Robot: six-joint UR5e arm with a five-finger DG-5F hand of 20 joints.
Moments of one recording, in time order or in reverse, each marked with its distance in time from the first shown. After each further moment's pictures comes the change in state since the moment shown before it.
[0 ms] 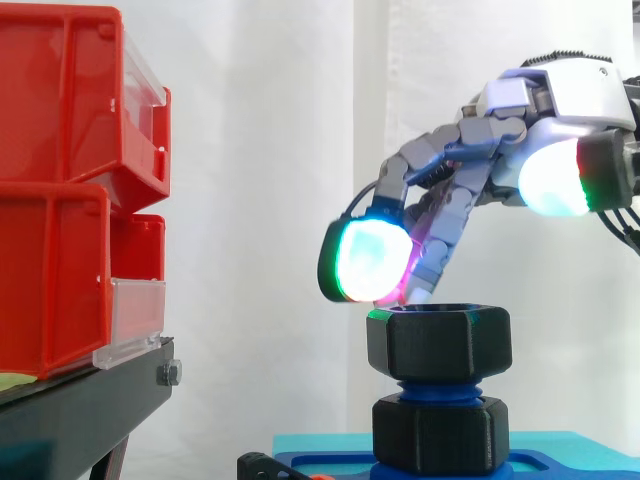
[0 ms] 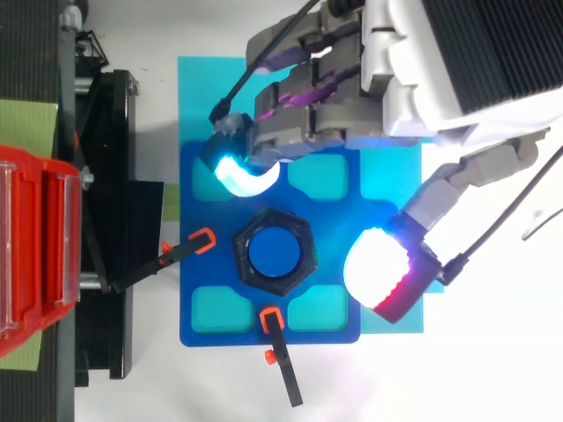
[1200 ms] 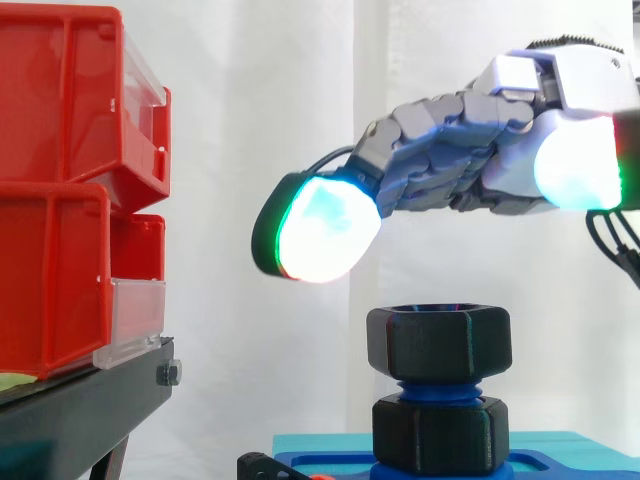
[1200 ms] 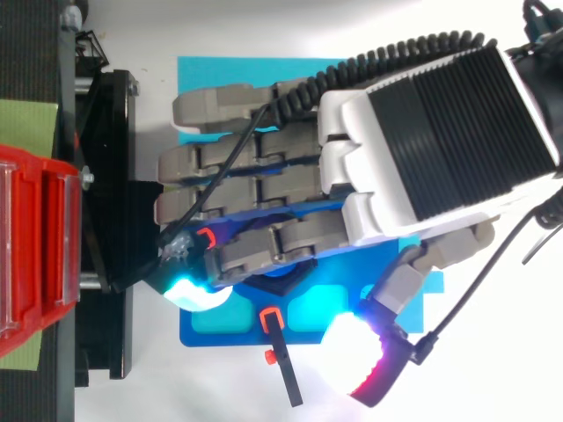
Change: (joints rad) arm 0.060 -0.037 -0.014 0.107 0.006 0.025
